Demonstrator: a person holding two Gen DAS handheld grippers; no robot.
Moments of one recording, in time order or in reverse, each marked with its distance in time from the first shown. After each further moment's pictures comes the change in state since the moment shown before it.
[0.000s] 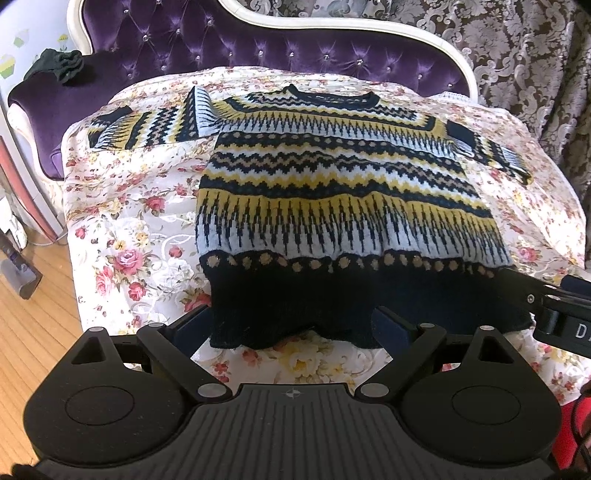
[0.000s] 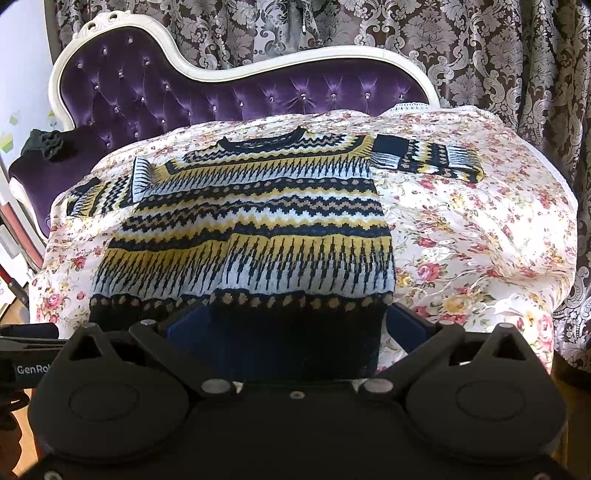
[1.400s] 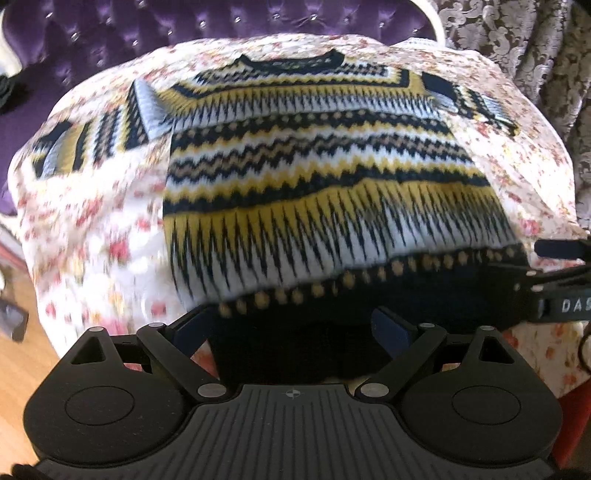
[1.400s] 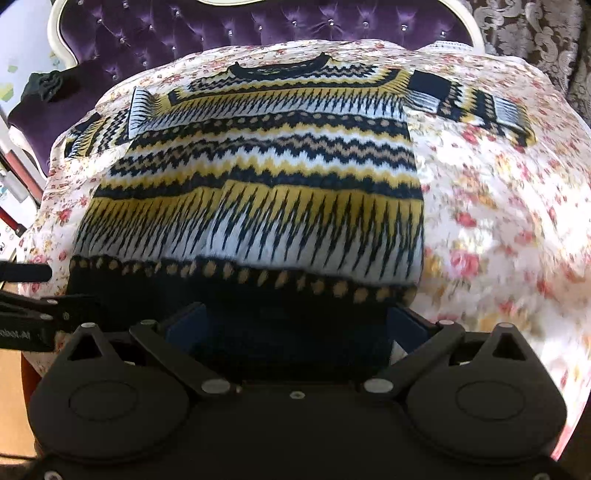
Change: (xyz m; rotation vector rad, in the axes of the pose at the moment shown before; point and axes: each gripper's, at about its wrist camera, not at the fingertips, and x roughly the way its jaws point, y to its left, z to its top) left arm 0.041 0.006 0.063 0.196 0.158 -0.086; right arm 0.066 -0.016 0.031 -0.076 0.261 0.074
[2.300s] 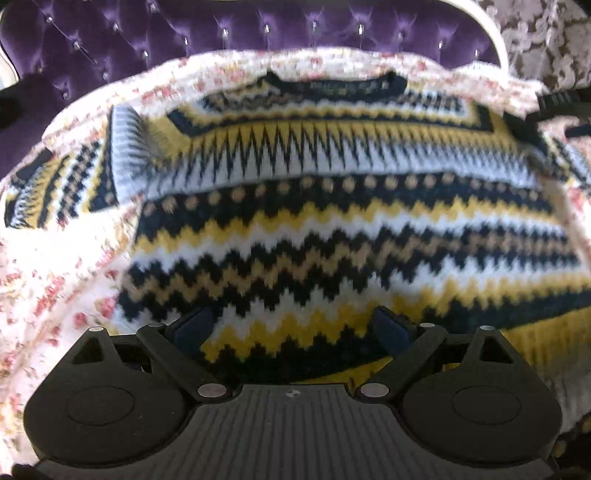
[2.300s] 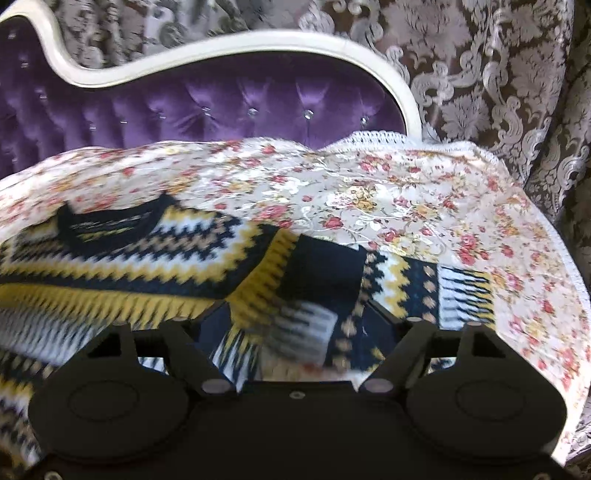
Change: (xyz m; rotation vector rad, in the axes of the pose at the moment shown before) left arm 0.126 0.012 0.082 -0.078 -0.075 0.110; right arm 0.122 -0.119 0.224 0.063 -0.200 -0.284
